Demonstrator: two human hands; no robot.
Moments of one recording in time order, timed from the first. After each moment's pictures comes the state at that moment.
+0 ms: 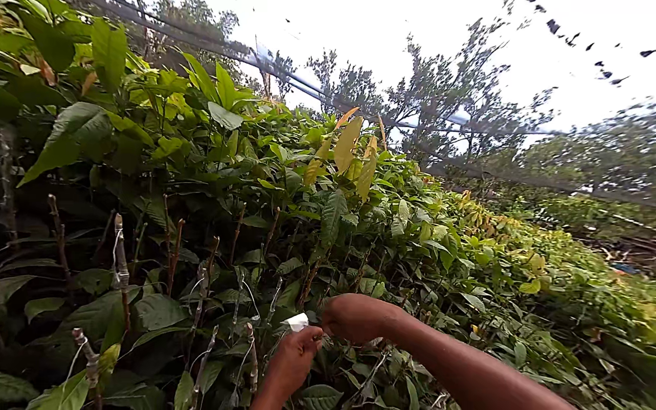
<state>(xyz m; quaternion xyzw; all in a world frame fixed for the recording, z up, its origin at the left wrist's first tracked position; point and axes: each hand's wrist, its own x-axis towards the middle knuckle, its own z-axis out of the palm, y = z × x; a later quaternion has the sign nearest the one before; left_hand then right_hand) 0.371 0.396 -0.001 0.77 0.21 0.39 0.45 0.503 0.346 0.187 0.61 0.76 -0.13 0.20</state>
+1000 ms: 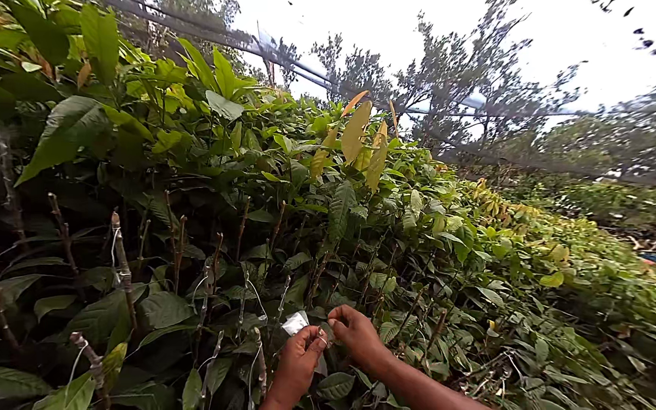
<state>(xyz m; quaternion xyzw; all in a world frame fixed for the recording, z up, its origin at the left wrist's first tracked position) 0.371 0.386 -0.011 0.62 0.21 0.46 0.60 0.524 0.334 0.074 0.72 0.54 -0.25 -0.36</state>
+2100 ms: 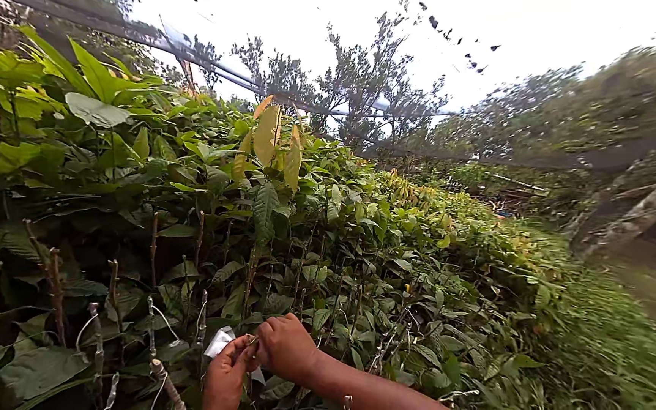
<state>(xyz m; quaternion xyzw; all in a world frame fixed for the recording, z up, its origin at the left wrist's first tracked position) 0.374 0.370 -0.009 0.55 0.22 0.50 0.63 0.504 0.307 0.067 0.67 0.72 0.13 -0.15</state>
